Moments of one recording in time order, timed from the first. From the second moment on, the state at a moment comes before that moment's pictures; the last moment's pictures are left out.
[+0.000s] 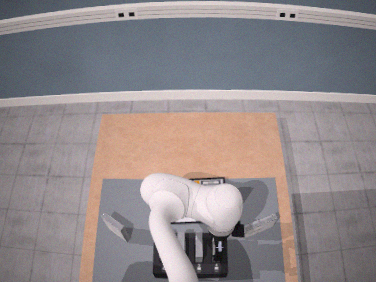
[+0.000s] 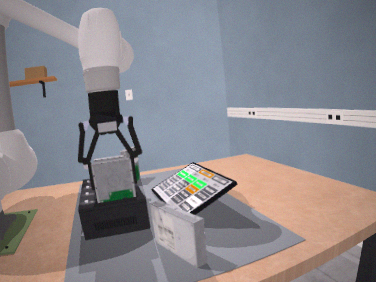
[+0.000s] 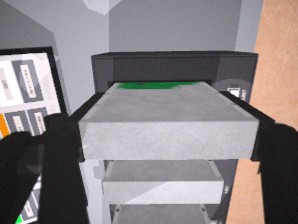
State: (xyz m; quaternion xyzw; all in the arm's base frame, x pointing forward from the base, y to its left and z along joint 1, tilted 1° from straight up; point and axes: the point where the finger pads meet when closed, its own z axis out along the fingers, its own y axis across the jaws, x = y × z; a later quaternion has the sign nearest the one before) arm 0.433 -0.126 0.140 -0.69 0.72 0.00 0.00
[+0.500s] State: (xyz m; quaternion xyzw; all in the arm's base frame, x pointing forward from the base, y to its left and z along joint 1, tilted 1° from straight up) arm 0.433 -0.126 0.169 -0.69 0.72 0.00 0.00
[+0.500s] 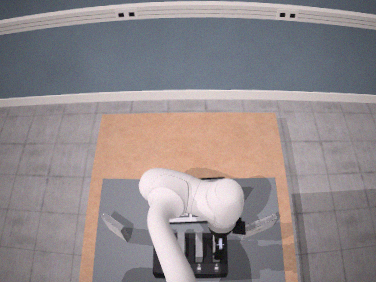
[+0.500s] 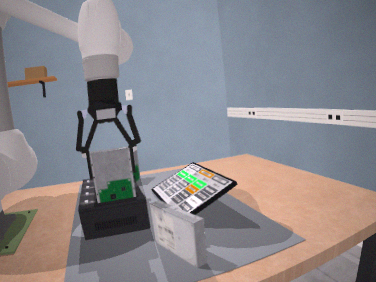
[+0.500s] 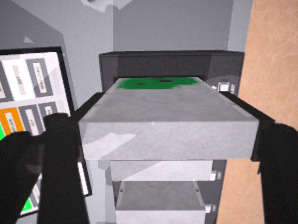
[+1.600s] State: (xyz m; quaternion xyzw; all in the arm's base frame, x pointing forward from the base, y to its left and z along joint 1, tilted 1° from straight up) arm 0.433 -0.127 0.256 -0.69 0.72 0.00 0.00
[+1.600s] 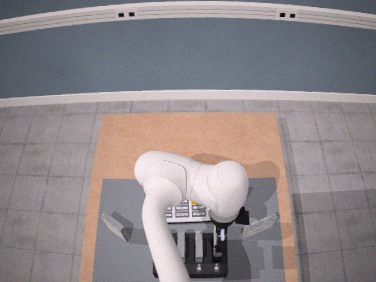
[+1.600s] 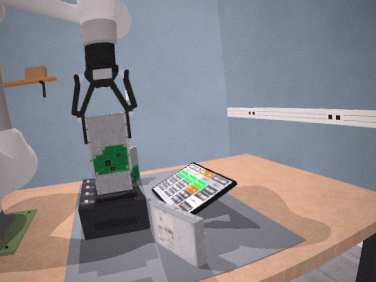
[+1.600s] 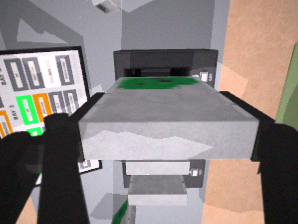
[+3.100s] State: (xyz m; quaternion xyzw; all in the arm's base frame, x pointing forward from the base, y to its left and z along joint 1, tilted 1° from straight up) arm 0.434 -0.125 0.284 -0.69 0.72 0.00 0.00
